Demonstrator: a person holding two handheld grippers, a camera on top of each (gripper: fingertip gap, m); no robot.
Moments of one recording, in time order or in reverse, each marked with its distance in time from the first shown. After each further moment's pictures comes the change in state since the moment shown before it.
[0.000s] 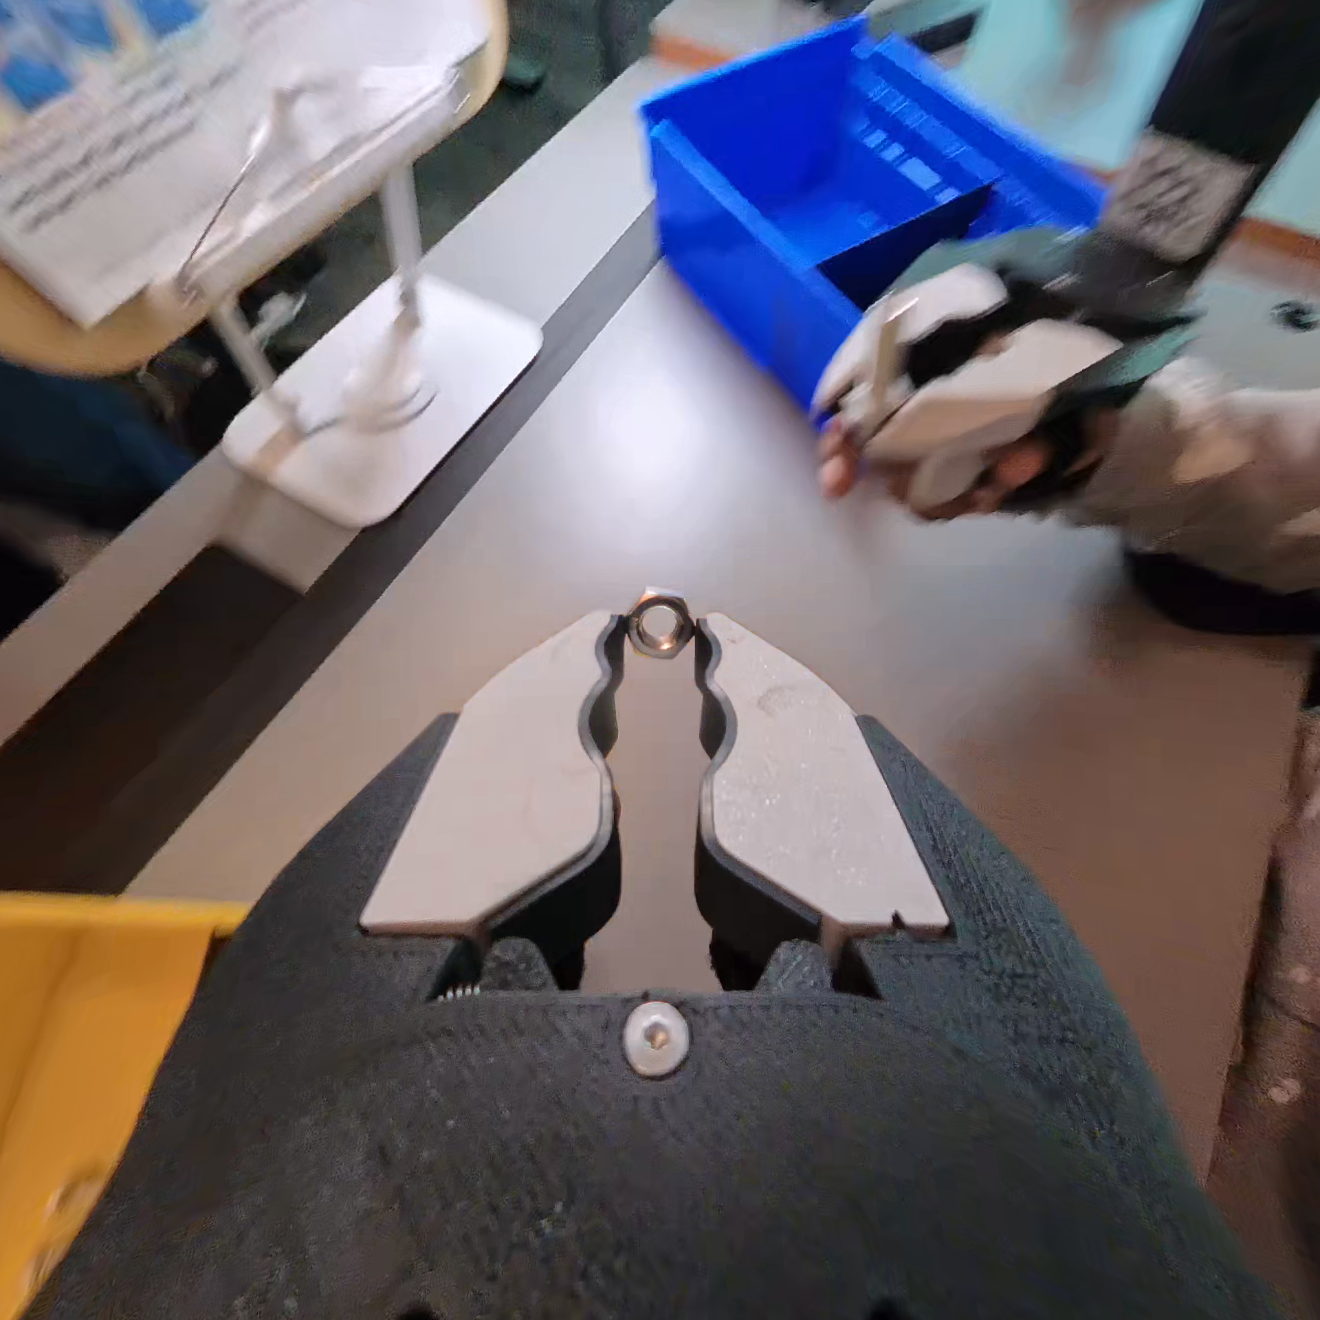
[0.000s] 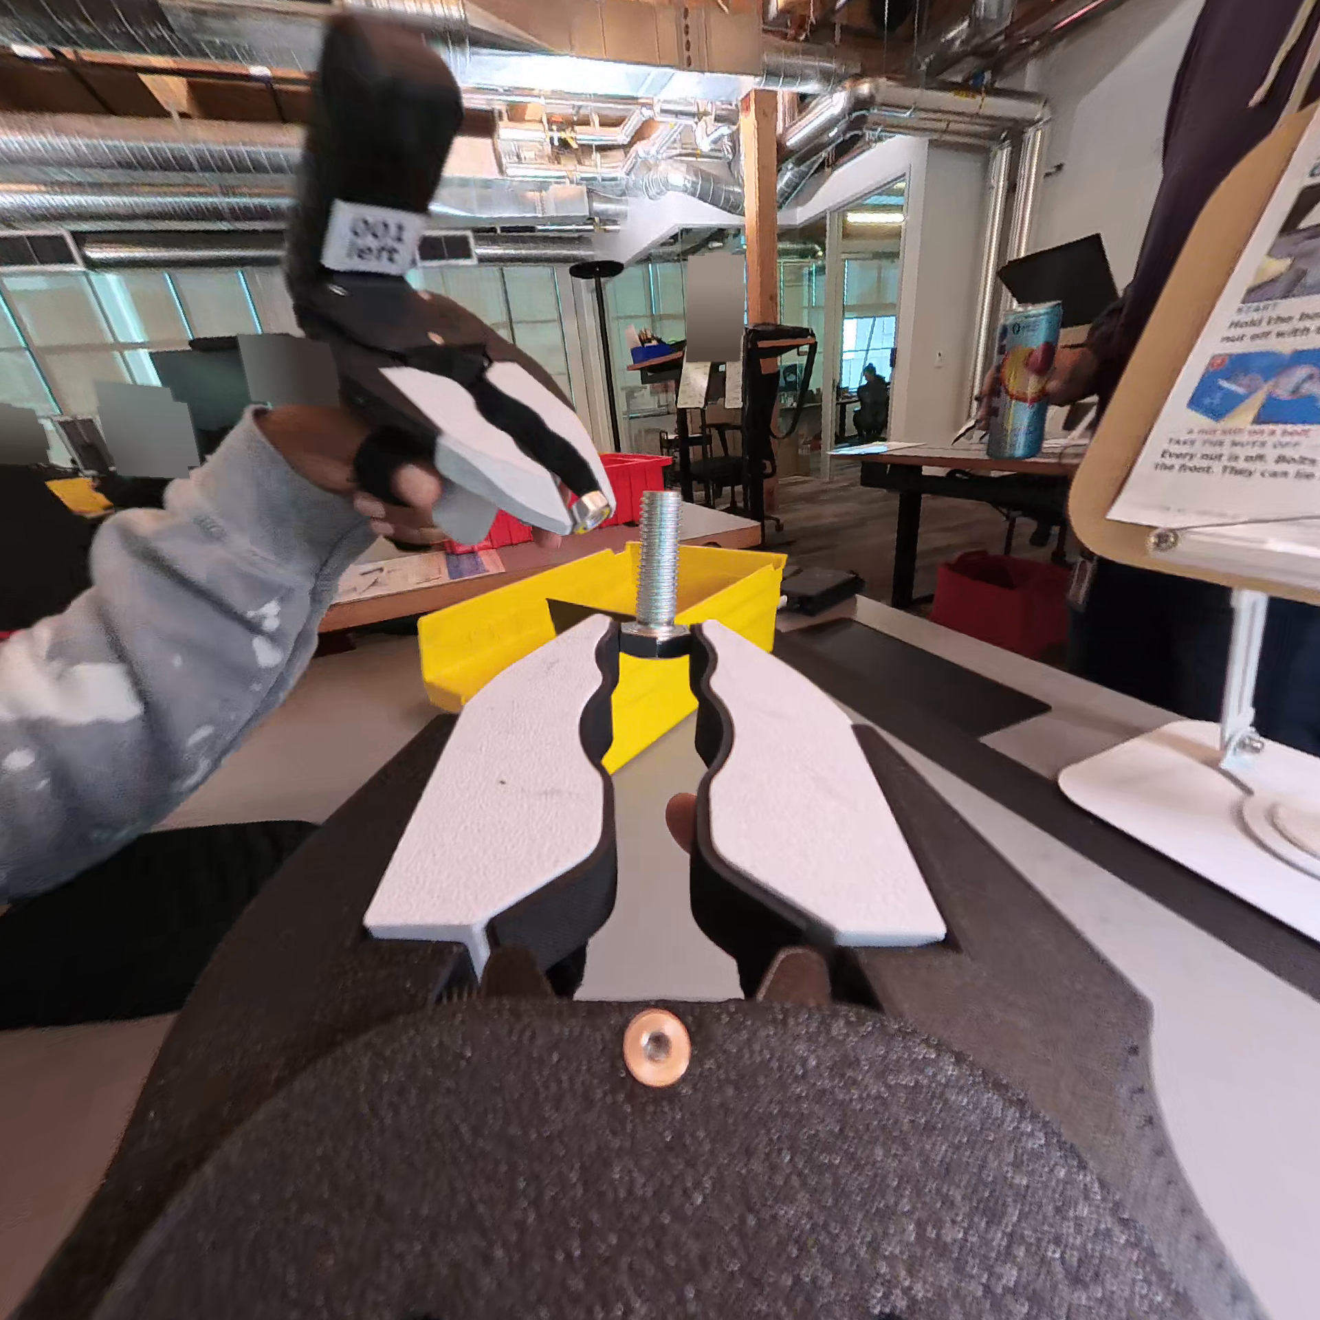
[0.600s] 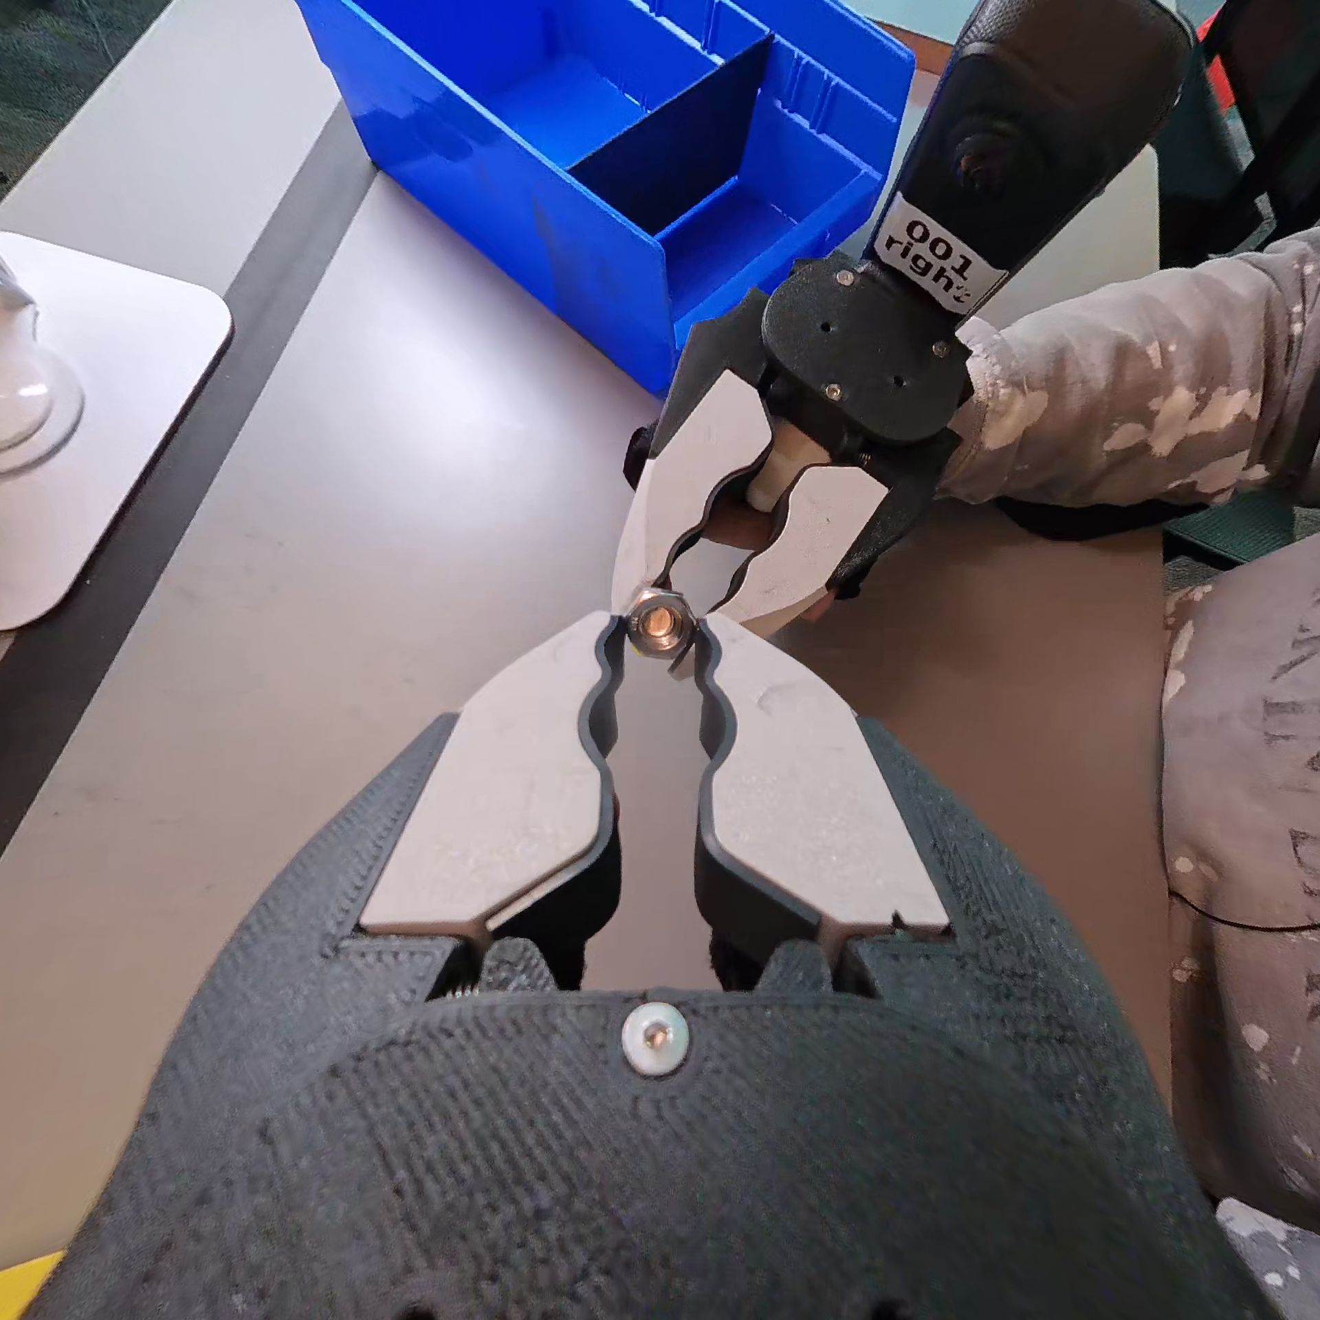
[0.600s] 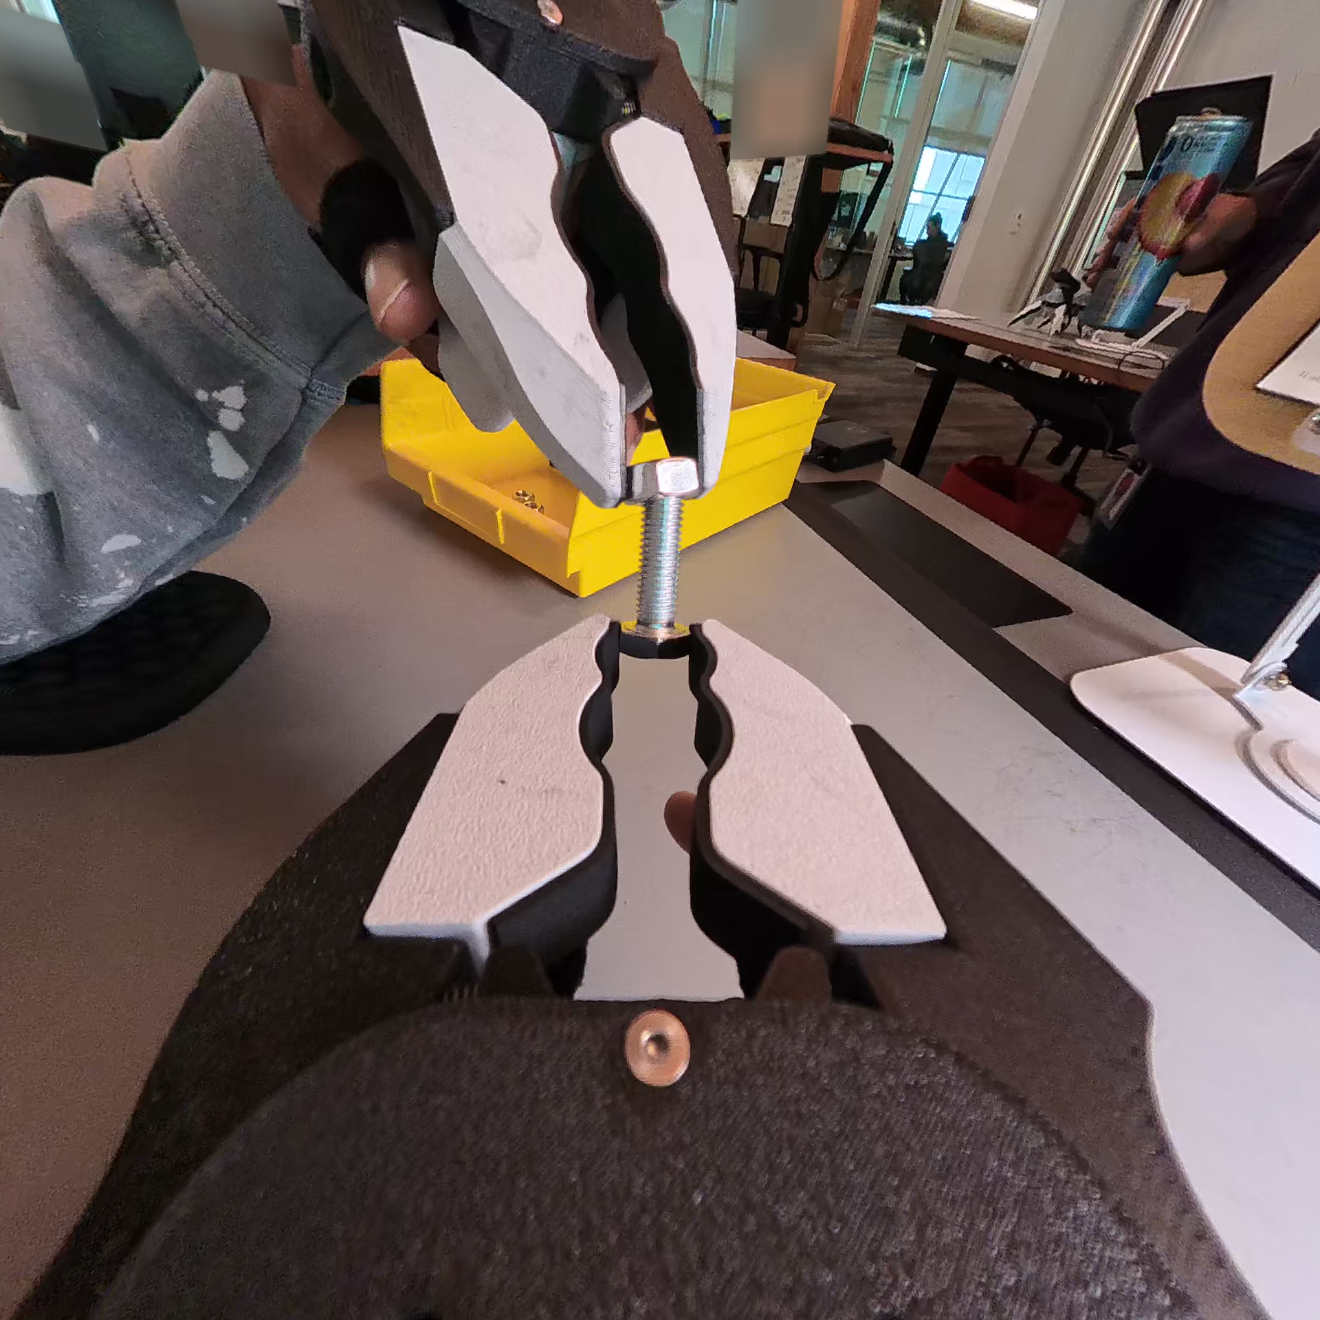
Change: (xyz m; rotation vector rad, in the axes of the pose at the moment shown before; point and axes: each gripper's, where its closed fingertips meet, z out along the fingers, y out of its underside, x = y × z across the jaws) left arm 0.060 0.017 0.072 -0.104 0.297 0.086; right arm -0.008 0.082 0.002 -0.250 -0.045 -0.192
